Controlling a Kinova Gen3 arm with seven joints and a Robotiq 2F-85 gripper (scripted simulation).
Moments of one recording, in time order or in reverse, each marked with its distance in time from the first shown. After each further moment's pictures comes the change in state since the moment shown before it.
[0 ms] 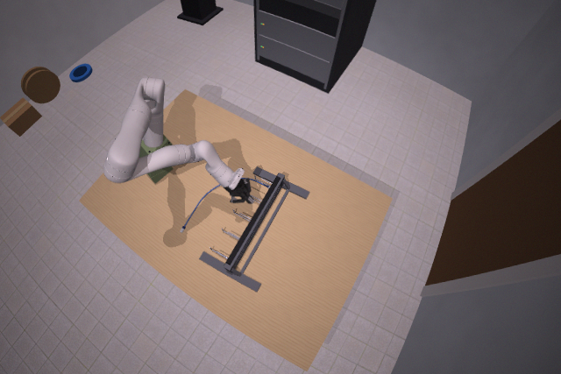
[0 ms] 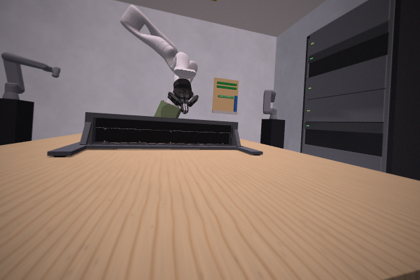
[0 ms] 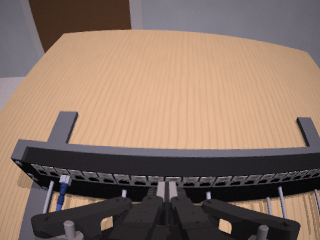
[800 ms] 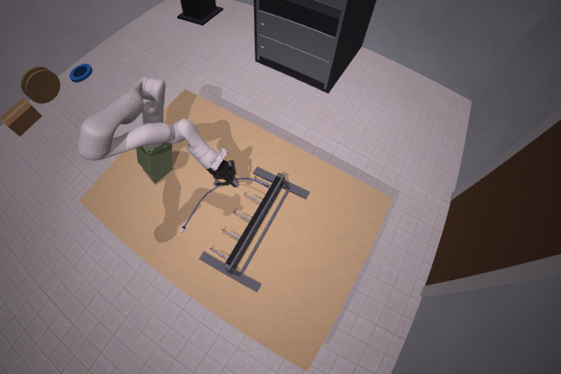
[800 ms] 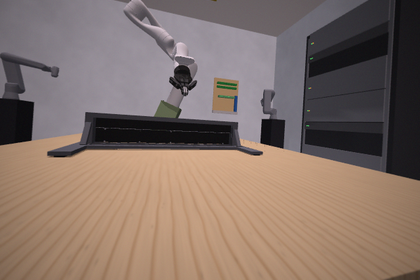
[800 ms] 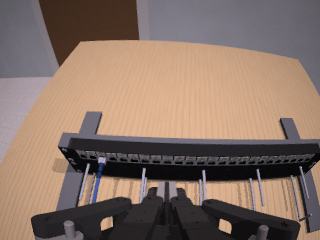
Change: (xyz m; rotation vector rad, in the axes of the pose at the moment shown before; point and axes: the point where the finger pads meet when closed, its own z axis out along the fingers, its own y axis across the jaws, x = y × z) arm -0.003 -0.009 -0.105 0.018 0.000 -0.009
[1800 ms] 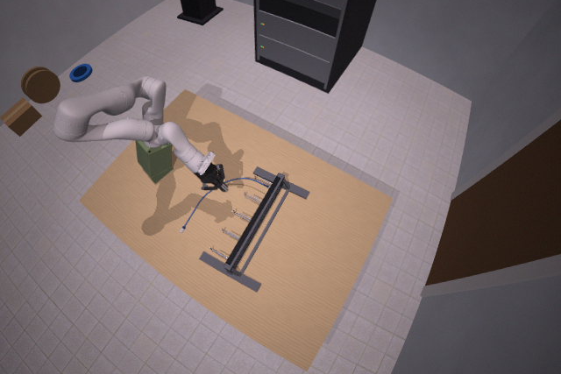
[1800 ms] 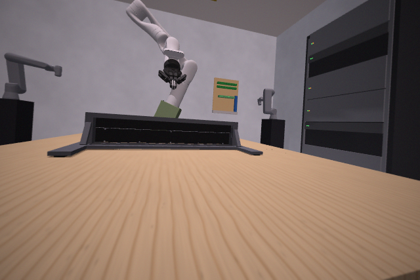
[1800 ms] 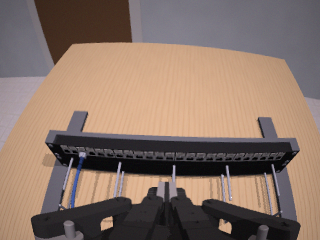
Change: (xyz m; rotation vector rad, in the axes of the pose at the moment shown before) arm 0.000 0.047 -0.034 -0.010 -0.006 -0.001
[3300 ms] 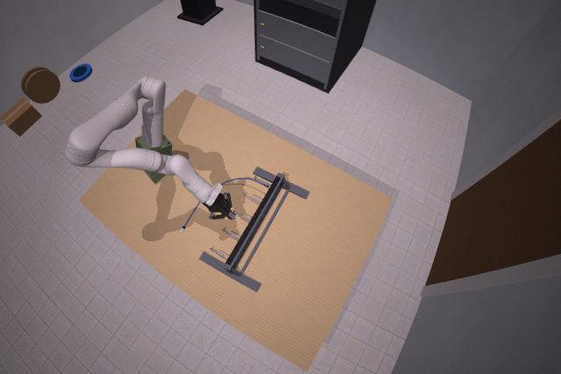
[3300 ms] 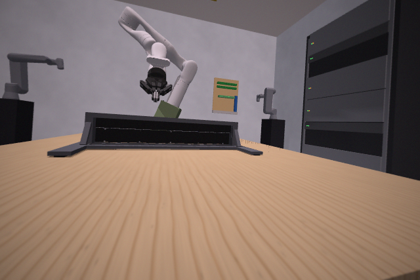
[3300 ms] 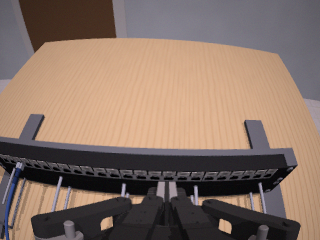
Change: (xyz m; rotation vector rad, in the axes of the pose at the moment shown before) arm 0.007 0.070 0.094 -0.020 0.015 0.006
